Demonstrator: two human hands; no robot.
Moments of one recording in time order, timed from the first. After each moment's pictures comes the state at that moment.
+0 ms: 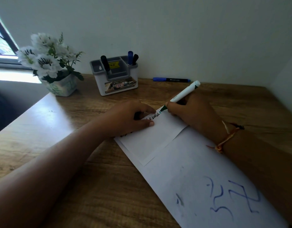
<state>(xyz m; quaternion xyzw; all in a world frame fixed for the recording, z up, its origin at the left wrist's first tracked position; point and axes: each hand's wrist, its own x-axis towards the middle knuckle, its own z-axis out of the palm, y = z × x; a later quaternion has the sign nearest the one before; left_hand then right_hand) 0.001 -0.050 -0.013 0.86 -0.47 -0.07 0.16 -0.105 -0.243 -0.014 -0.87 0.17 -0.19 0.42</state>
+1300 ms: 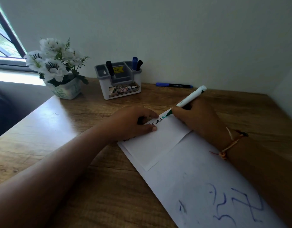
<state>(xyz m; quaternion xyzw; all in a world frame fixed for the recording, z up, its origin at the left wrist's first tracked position) 0.003 -0.050 -0.014 0.86 -0.47 -0.09 0.17 -0.106 -0.241 -0.008 -0.88 0.19 -0.19 0.39</state>
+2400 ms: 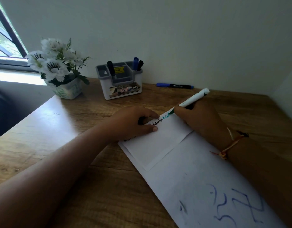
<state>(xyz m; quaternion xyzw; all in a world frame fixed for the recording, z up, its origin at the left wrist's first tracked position) 0.003 -0.051 -0.013 0.86 -0.47 -0.09 0.17 -0.107 -0.242 -0.007 -0.87 0.21 -0.19 0.39</state>
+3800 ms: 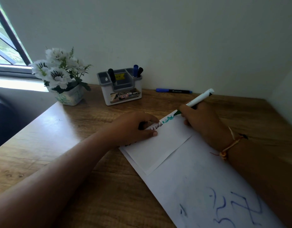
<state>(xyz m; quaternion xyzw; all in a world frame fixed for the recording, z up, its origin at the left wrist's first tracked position) -0.004 -0.050 -0.008 0.86 -0.46 -0.09 0.17 -0.101 -0.247 -0.008 -0.79 0.27 -0.20 0.51</state>
